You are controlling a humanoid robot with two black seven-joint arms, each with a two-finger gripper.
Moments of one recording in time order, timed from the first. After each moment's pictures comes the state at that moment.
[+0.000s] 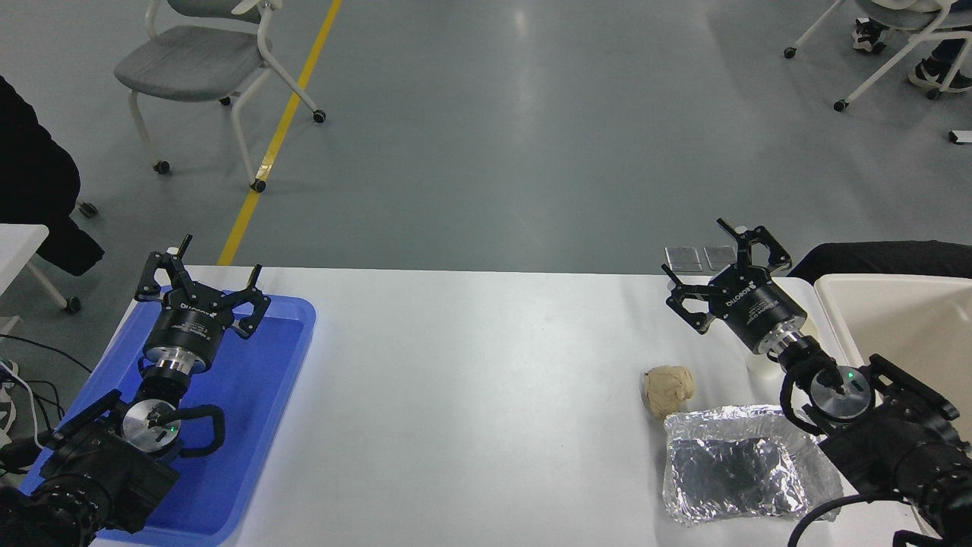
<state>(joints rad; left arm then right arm) -0.64 0.20 -0.88 -0.19 -0.21 -0.79 -0.30 0.65 -0.23 0.73 0.35 0.29 0.76 -0.03</state>
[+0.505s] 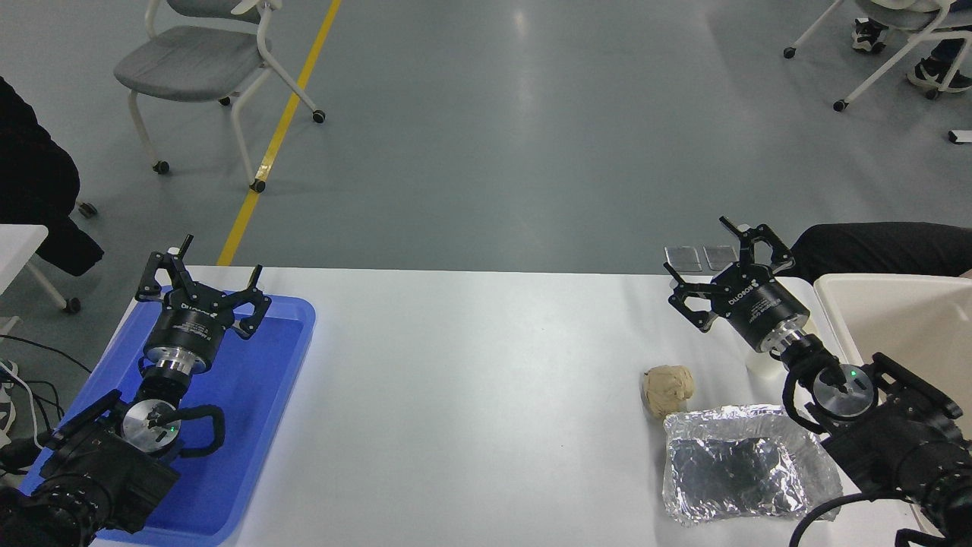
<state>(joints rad) -0.64 0.20 -0.88 -0.19 -0.21 -0.79 -0.30 0.66 -0.24 0.73 0.35 0.29 0.76 -0.03</state>
